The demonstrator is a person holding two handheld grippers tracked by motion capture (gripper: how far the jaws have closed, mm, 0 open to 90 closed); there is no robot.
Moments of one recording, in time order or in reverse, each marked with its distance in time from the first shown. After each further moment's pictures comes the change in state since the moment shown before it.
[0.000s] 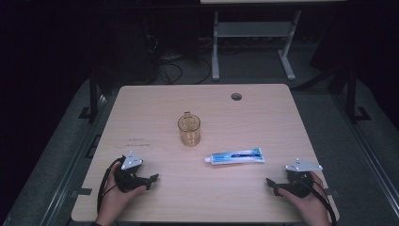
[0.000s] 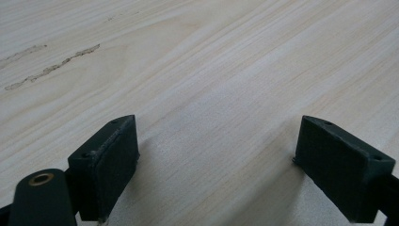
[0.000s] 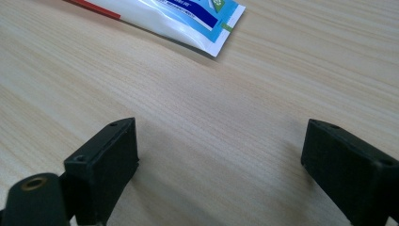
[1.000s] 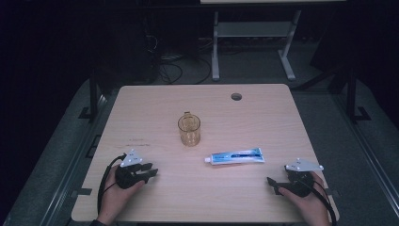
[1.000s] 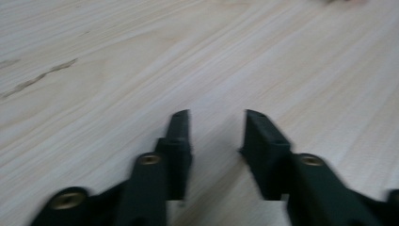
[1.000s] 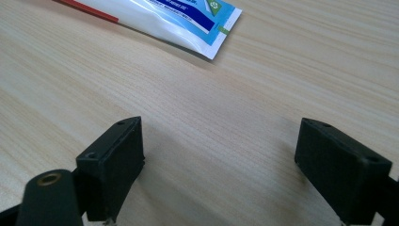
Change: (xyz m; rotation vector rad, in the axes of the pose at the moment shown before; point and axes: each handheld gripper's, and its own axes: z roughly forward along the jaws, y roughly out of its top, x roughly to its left) left arm -0.001 0.011 -0.002 -0.006 -0.095 0.005; right arm -0.002 0.000 0.000 -0.011 -0.001 -0.001
